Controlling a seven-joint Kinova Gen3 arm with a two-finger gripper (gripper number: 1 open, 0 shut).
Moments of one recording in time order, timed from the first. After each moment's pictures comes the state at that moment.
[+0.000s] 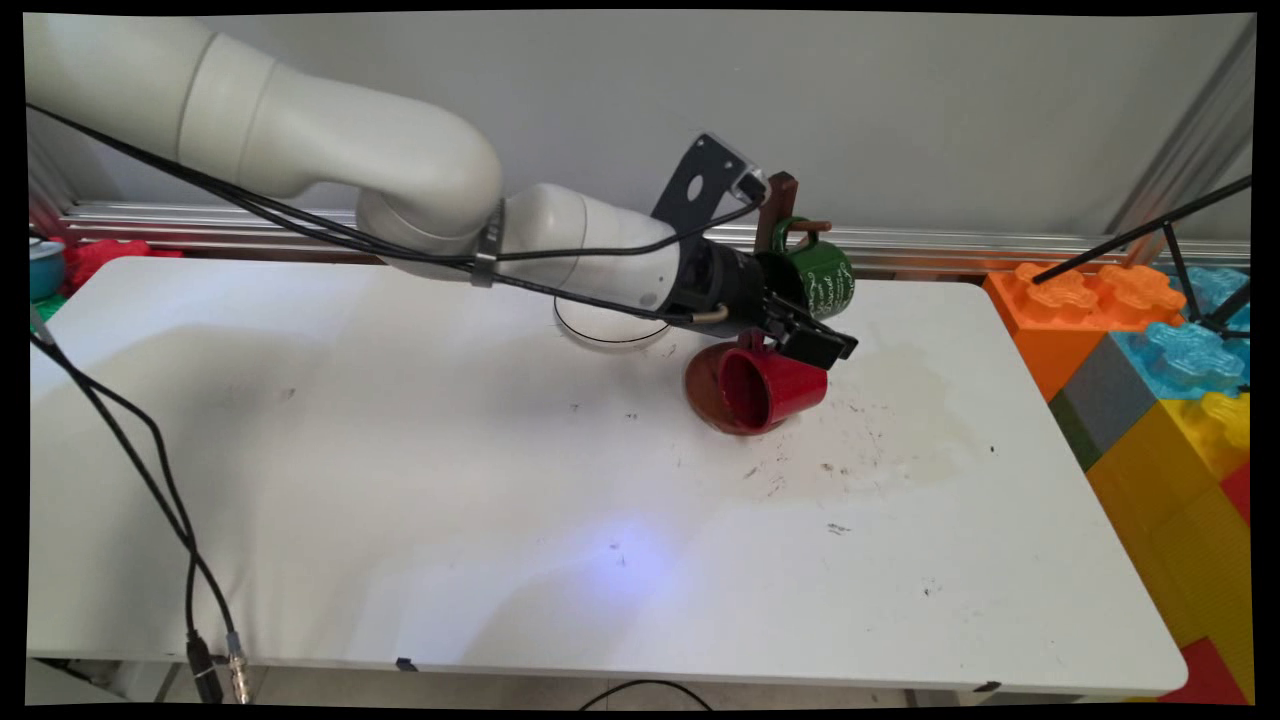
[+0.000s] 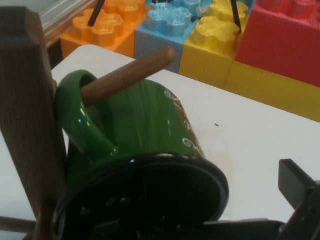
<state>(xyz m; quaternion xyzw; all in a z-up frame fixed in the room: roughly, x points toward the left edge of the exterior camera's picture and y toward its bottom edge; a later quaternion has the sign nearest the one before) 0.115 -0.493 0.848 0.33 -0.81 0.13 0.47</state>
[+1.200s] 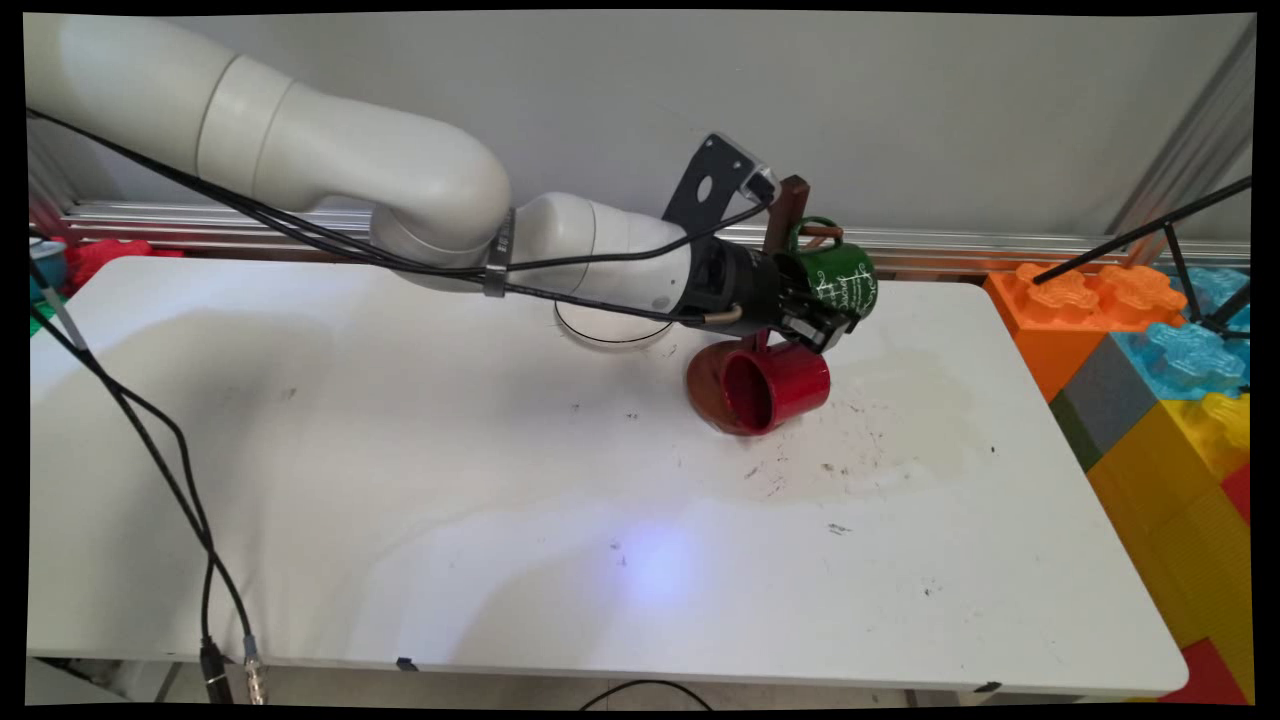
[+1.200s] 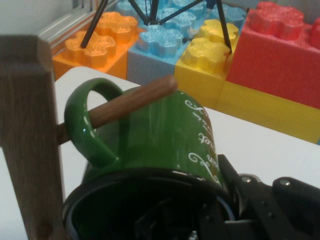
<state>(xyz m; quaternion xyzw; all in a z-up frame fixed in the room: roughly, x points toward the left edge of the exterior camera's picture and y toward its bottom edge) 0.108 -0.493 0.845 0.32 -0.80 0.13 0.50</state>
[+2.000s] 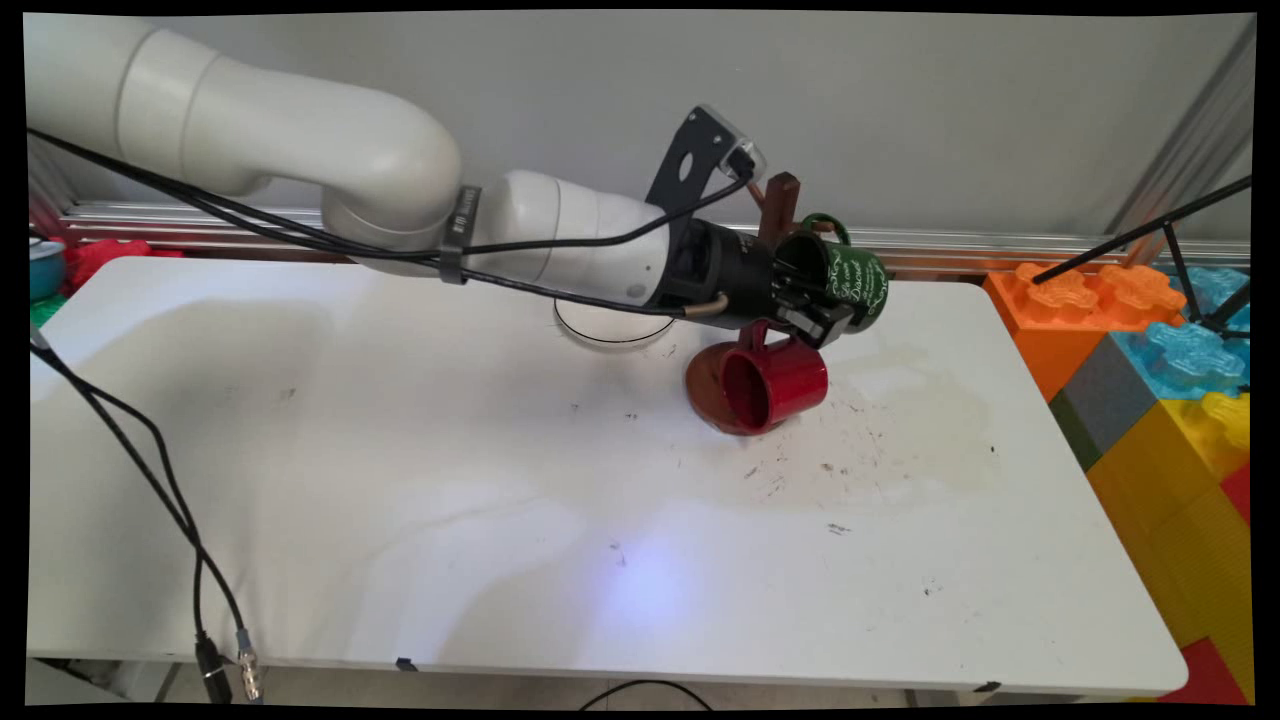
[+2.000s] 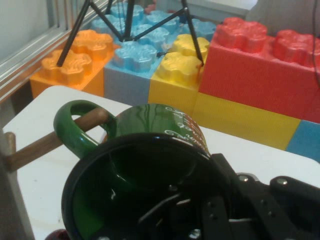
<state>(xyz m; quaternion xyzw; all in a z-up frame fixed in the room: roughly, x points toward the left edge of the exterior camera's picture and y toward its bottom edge) 0.119 -0.471 0.872 0.29 -0.79 0.12 0.52</state>
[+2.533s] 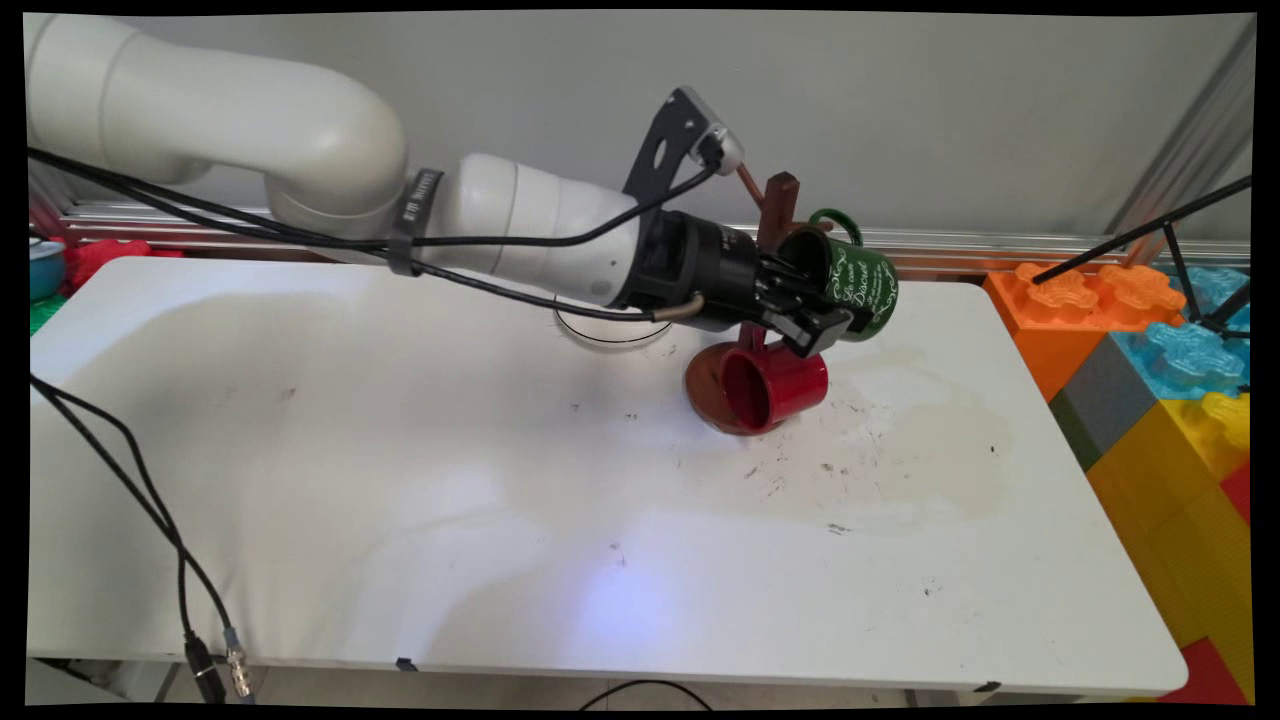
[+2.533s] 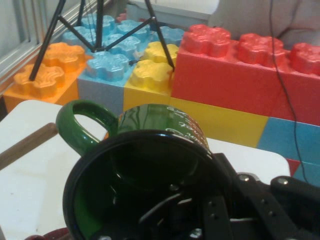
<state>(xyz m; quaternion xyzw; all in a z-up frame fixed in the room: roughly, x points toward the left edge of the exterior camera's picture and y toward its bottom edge) 0.132 -0.448 0.892 0.25 -0.80 0.11 0.53</state>
